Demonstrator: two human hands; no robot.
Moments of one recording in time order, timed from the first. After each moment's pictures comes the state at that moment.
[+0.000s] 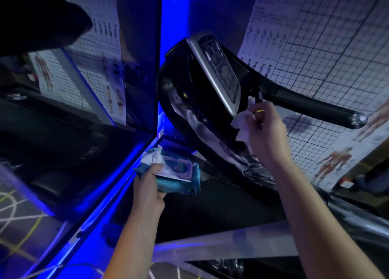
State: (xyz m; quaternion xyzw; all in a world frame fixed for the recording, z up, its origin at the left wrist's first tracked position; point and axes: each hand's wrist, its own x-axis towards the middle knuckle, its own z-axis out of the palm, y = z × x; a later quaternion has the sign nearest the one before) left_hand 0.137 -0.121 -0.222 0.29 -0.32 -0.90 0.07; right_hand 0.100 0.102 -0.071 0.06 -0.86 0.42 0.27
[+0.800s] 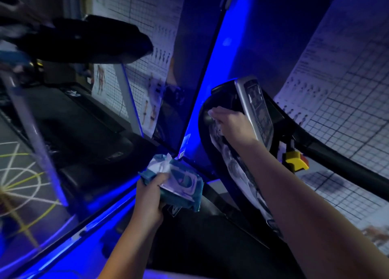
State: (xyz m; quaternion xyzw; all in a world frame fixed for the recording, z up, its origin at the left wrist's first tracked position) left_hand 0.146 -0.171 -0.208 0.25 -0.31 -0.90 0.18; right_hand -0.025 -0.030 -0.038 0.40 -0.88 0.07 0.24
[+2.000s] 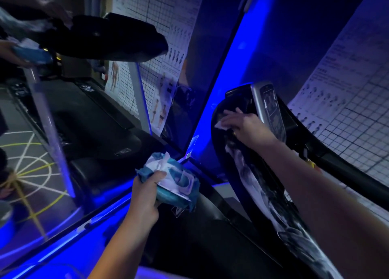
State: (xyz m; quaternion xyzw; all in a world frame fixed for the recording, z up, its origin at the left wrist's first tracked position) left_hand 0.147 -0.203 -0.215 0.29 -0.31 -0.89 0.19; right_hand -0.066 -0.027 -0.040 0.55 -0.80 0.11 0.20
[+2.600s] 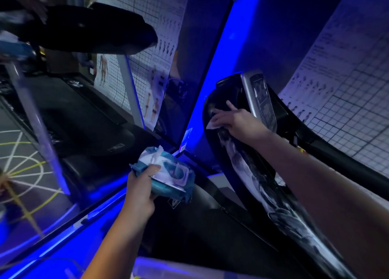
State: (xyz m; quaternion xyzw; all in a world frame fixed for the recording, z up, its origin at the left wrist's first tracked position) left_hand 0.152 -0.196 -0.219 0.28 -0.30 -0.89 0.19; right_hand -0.046 -0.012 -0.042 0.59 -0.79 0.03 0.16
